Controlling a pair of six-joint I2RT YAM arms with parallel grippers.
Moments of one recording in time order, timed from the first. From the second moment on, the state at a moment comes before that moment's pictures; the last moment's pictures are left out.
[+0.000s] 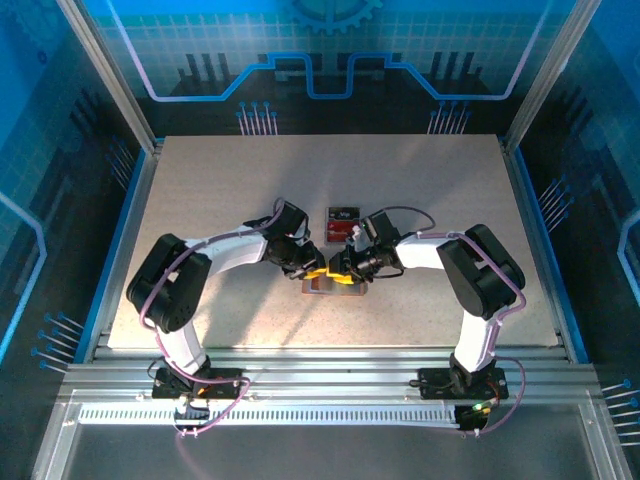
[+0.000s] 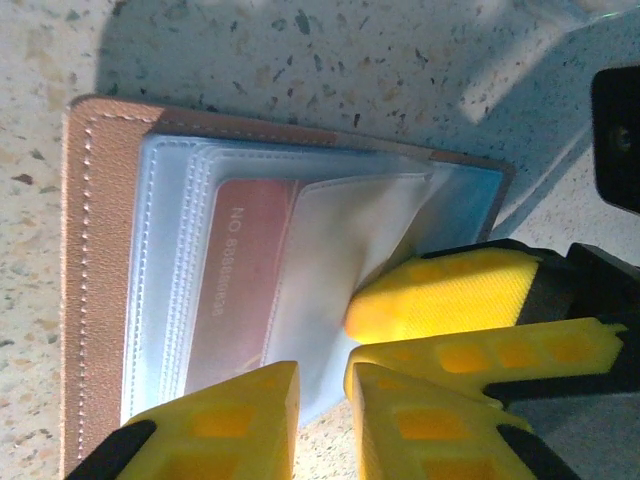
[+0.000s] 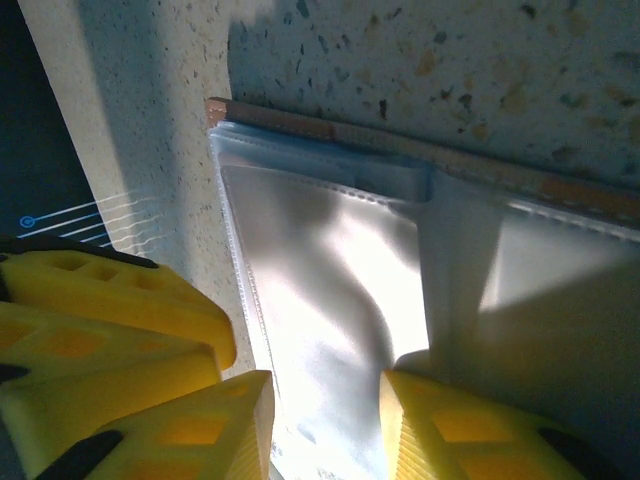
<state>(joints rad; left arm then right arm) -0.52 1.77 1.02 -0.39 0.50 -0.94 0.51 1.85 0.90 -0.08 -0.75 0.81</state>
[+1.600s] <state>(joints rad) -0.52 1.81 1.02 -0.37 0.48 -0.98 0.49 1.69 0.87 -0.13 -0.75 0.83</state>
